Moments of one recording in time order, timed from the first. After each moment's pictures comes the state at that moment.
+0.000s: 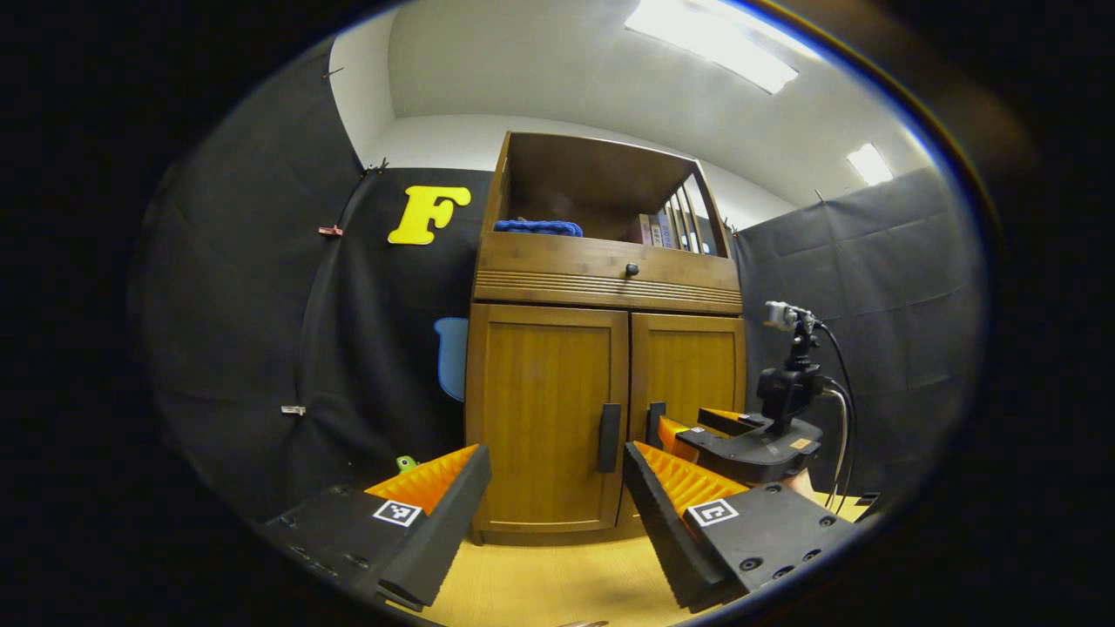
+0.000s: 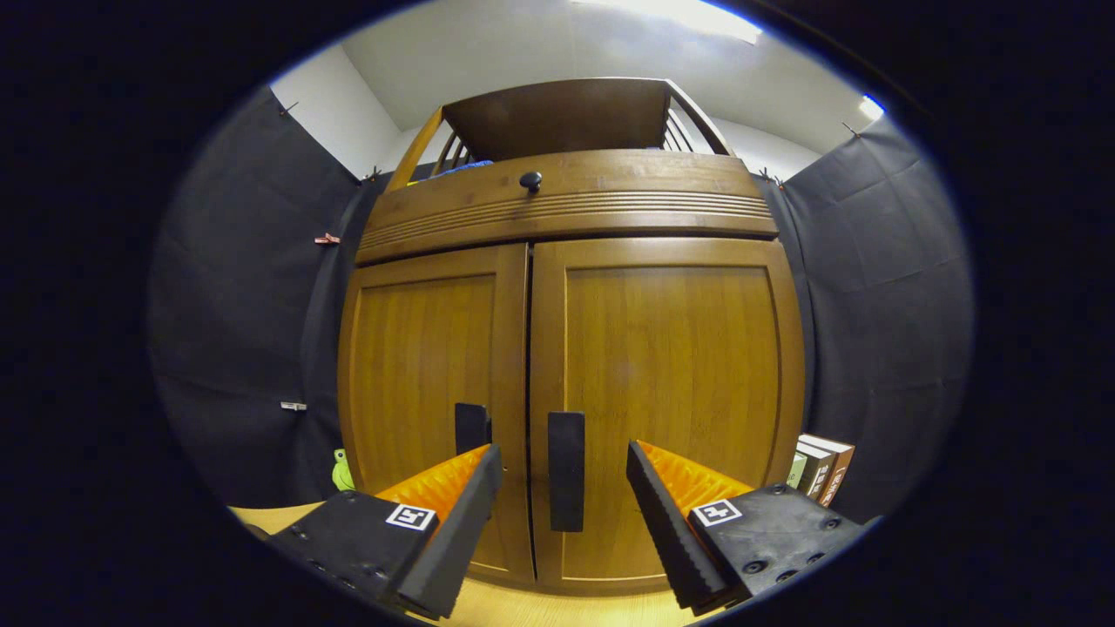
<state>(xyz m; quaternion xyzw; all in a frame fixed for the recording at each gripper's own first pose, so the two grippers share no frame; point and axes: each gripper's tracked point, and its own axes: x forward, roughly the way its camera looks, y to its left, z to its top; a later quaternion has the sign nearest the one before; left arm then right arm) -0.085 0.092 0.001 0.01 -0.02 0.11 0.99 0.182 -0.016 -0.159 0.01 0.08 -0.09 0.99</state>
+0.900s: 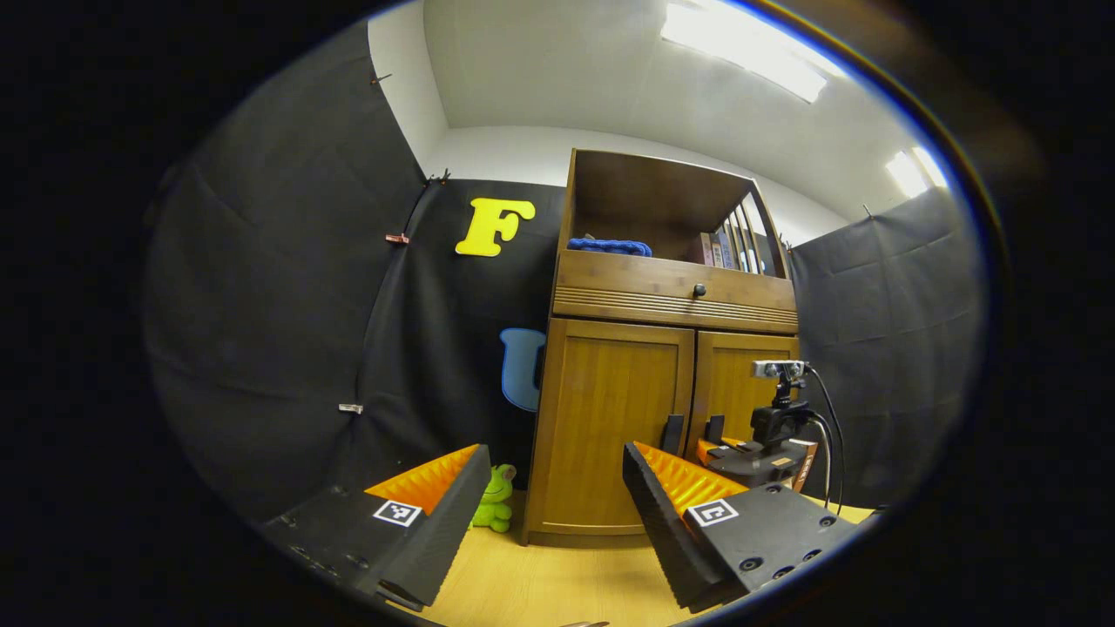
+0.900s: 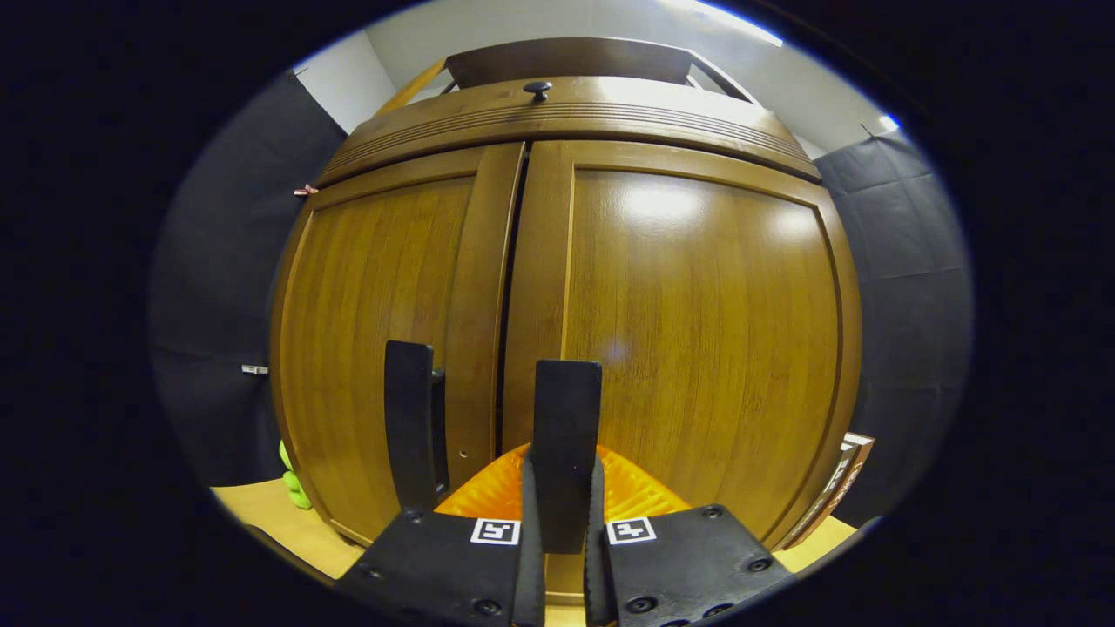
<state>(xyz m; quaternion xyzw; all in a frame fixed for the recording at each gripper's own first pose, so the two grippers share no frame) -0.127 0.140 0.010 -0.01 -0.04 0.19 0.98 0.232 -0.028 -0.226 -0.01 0.13 -0.10 0.99</state>
